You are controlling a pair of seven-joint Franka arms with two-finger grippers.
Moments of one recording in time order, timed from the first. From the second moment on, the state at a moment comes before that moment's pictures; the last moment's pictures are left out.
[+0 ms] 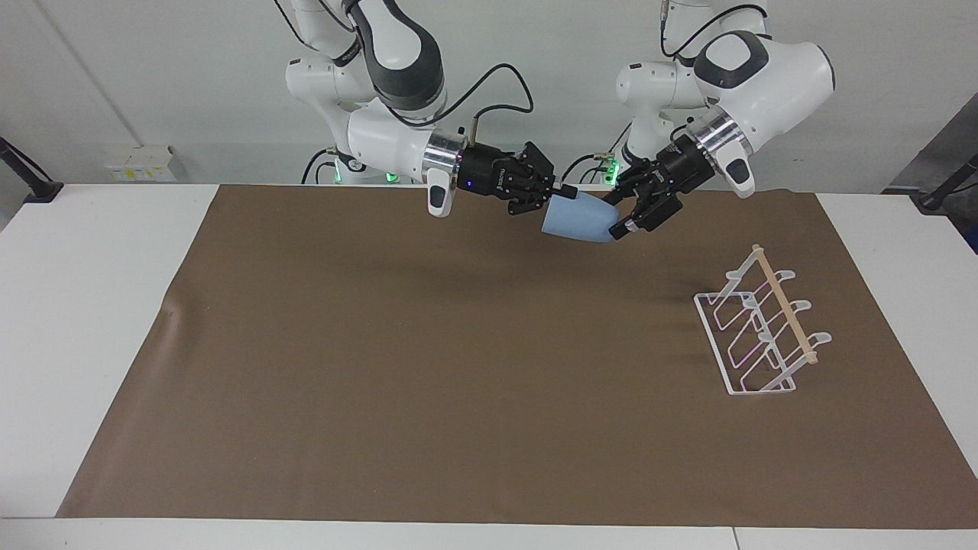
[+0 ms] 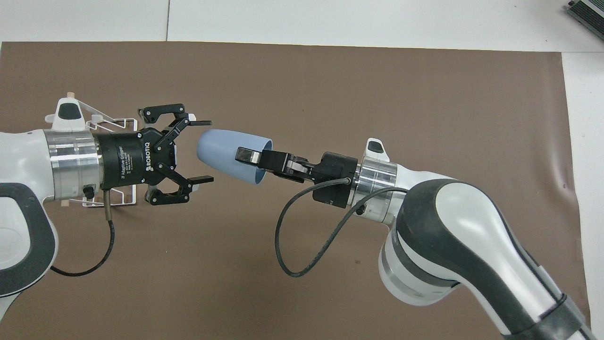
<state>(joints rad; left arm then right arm) -0.09 -0.17 -0.17 -2.04 -0.97 2.14 -1.17 0.05 0.02 0.51 -1.98 1.86 2.38 -0.58</state>
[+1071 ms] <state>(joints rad) -0.12 -0.17 -0.19 -2.01 -0.88 2.14 -0.92 0.05 0.02 0.51 -1.98 1.86 2.38 -0.58</state>
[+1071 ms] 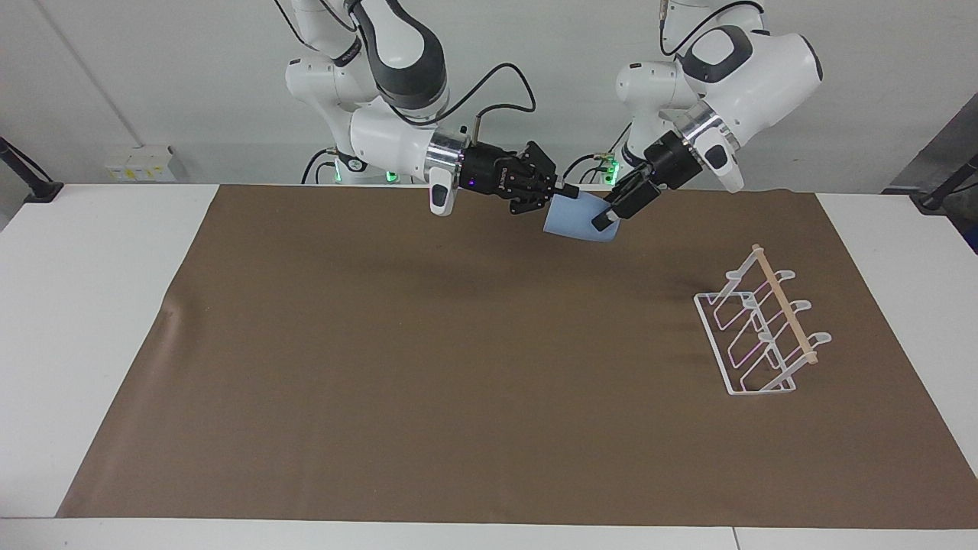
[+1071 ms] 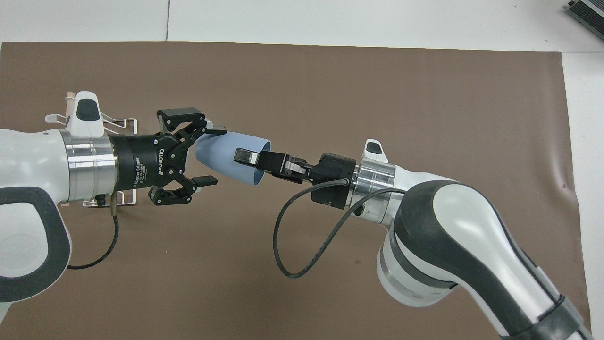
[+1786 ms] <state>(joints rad) -0.16 -0.15 -0.19 -2.00 -0.85 2.20 -0.91 0.05 0.02 0.51 -1.98 1.86 2.40 -0.57</state>
